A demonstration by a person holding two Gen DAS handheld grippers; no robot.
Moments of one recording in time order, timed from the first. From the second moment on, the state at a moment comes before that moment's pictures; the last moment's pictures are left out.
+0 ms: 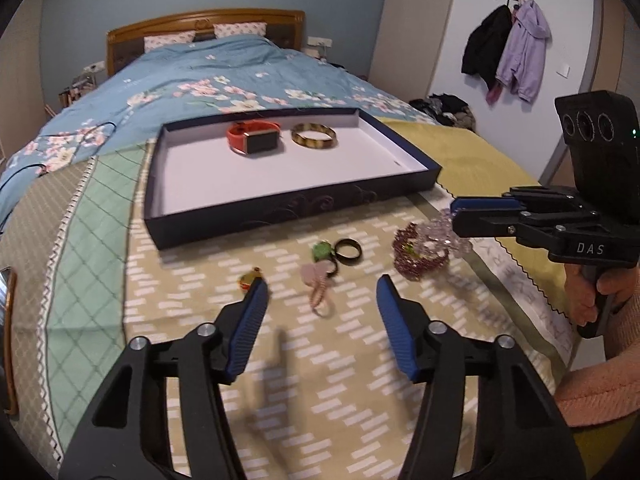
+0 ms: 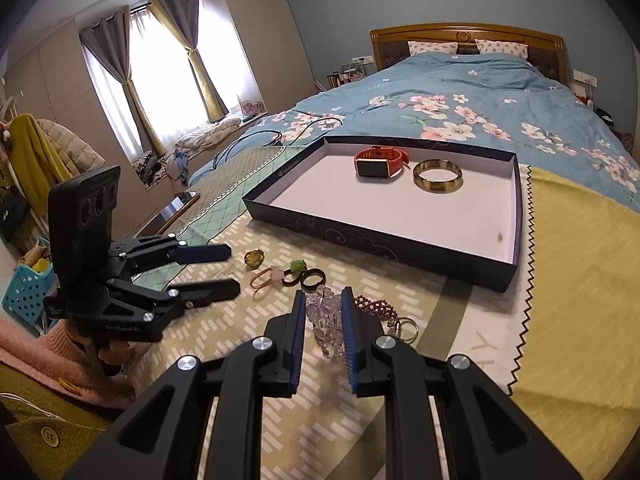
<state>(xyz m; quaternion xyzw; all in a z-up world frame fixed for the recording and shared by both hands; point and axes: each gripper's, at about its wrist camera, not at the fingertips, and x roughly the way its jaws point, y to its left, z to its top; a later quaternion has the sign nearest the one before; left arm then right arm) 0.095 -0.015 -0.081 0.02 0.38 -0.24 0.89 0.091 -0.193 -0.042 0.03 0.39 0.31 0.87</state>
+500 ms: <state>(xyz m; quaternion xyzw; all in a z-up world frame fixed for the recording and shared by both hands) 0.132 -0.030 -0.101 -0.01 0.44 -0.23 0.87 0.093 -0.196 -0.047 0.04 0.39 0.31 0.87</state>
